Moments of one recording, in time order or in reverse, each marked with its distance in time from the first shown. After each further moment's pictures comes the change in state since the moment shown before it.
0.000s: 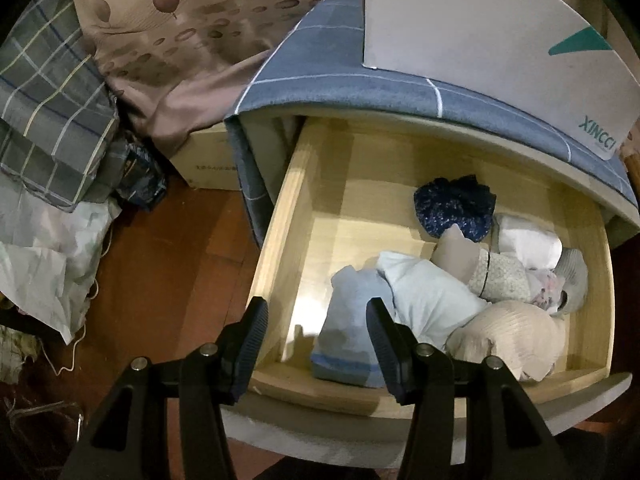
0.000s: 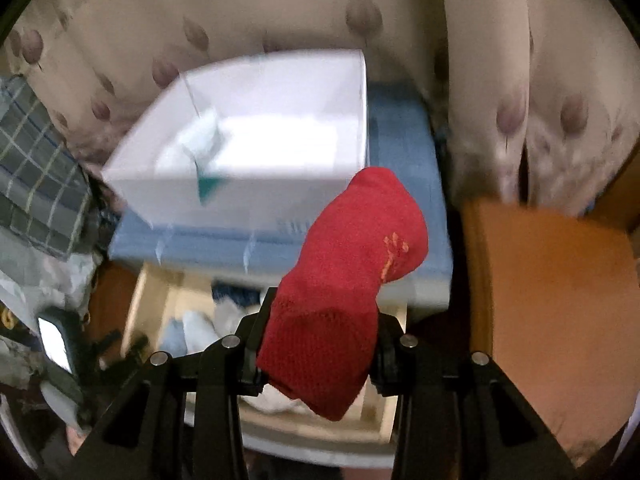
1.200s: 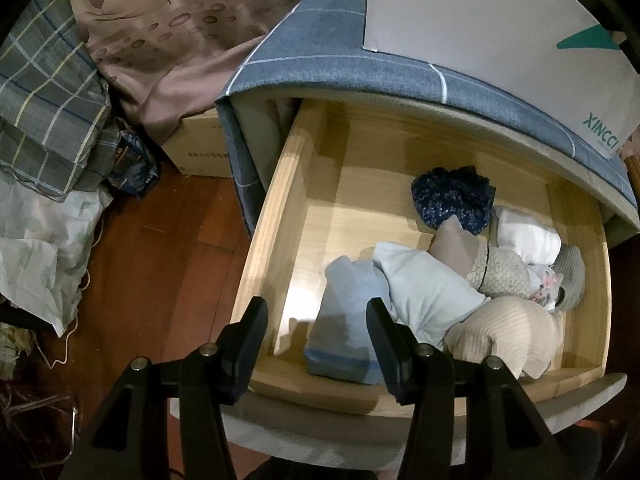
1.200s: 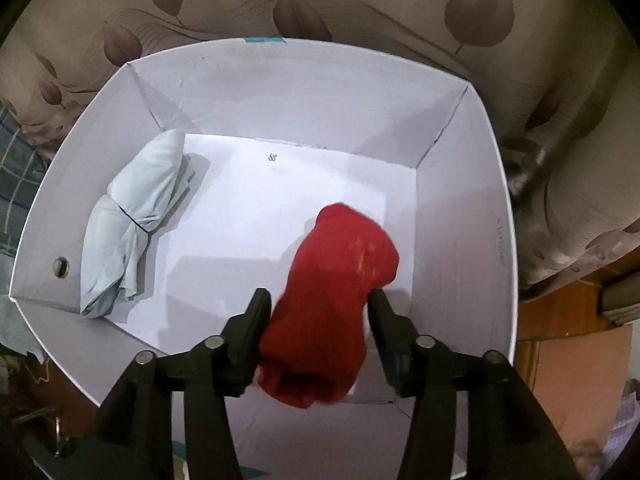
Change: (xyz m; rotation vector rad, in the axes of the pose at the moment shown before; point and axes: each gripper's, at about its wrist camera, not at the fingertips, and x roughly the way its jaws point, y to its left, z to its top) left arm 0.011 0.001 0.002 -0.015 0.048 -0.031; right arm 0.144 0.053 0.122 -0.103 0.150 -0.095
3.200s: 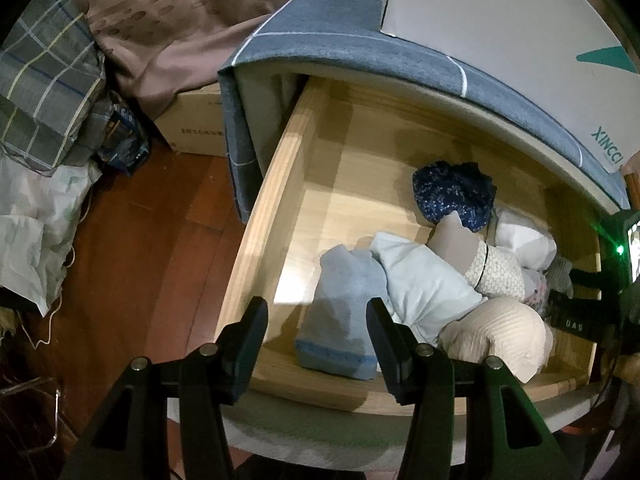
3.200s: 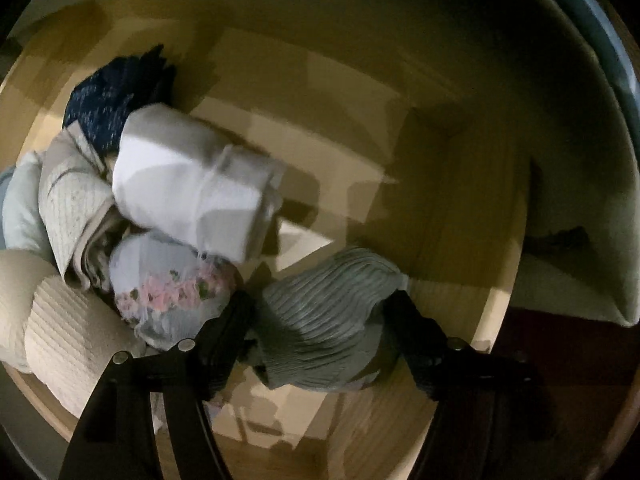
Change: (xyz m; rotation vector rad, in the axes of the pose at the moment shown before) left arm 0.011 0.009 0.000 -0.059 0.064 -0.060; right arm 0.140 -0.013 -0.208 -0.239 0.270 -0.083
